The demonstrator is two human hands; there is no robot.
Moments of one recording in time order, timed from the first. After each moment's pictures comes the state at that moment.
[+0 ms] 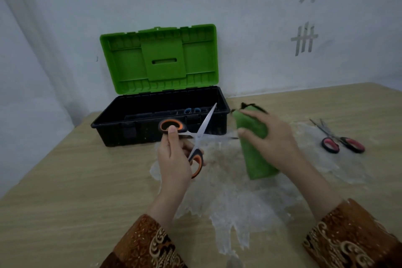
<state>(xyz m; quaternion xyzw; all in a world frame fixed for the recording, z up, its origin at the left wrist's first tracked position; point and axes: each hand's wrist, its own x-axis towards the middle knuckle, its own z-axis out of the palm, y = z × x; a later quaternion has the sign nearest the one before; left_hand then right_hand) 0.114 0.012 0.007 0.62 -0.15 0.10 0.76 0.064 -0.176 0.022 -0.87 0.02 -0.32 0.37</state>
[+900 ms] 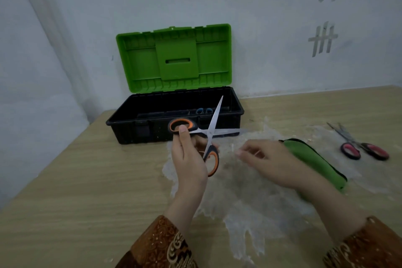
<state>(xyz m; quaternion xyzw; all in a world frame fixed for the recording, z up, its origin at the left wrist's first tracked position) 0.111 0.003 0.011 0.57 -0.08 0.14 0.81 0.053 -0.145 0.024 -0.93 0.02 -0.08 0.35</state>
